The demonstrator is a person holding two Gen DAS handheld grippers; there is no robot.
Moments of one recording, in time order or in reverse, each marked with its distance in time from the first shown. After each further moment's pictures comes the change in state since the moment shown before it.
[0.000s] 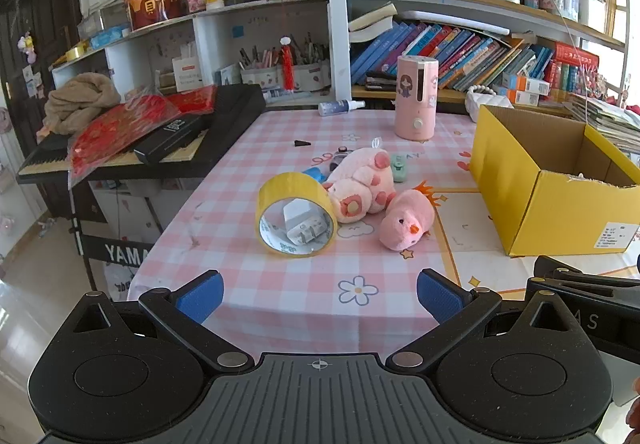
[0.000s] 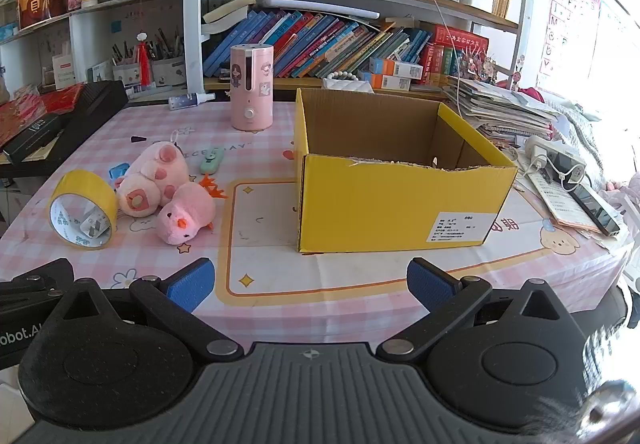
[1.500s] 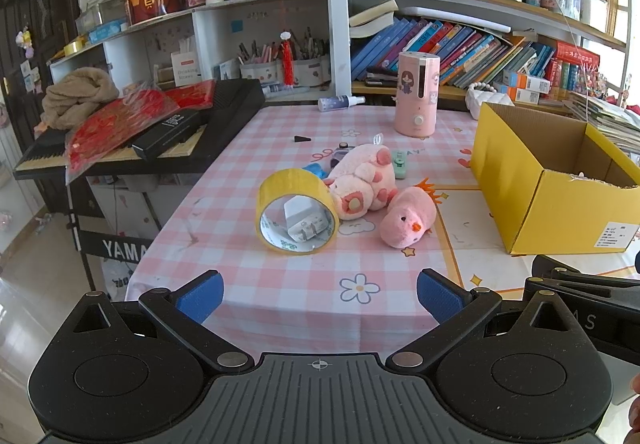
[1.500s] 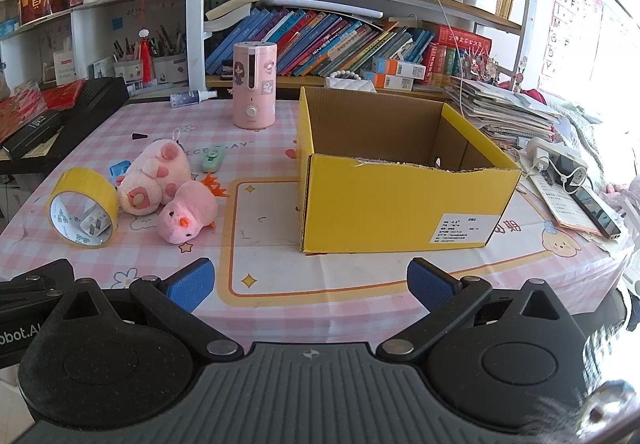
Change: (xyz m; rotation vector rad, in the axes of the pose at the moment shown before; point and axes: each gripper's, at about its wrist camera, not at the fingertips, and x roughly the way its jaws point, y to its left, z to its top) left arm 0.000 0.001 0.000 -0.008 0.011 -0.009; right arm 0.002 -0.001 -0.001 0.001 -0.004 -0.006
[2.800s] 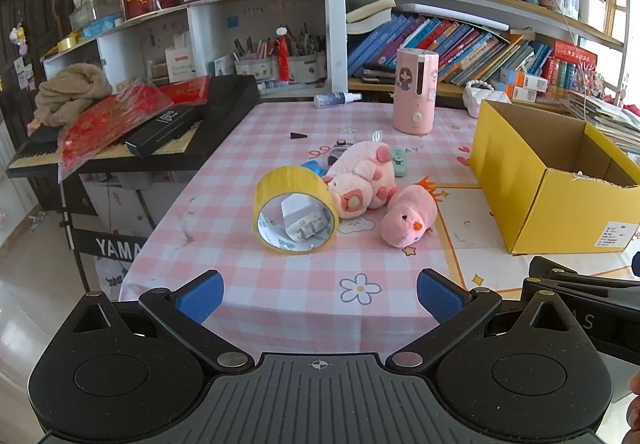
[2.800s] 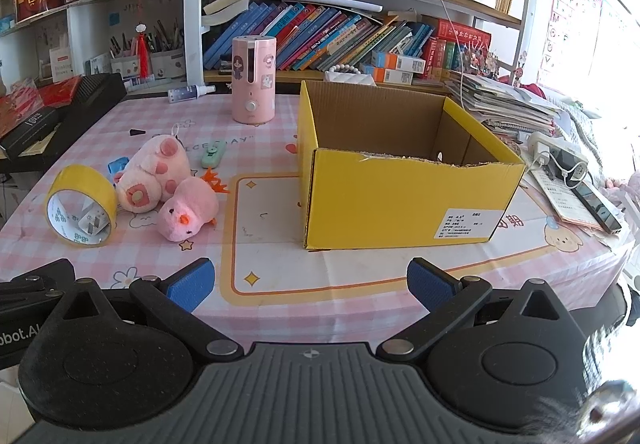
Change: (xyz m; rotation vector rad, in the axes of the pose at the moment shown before) left arm 0.011 0.005 0.005 -0.002 0.016 -0.012; right arm 0.005 0.007 0.000 0.000 0.020 -0.004
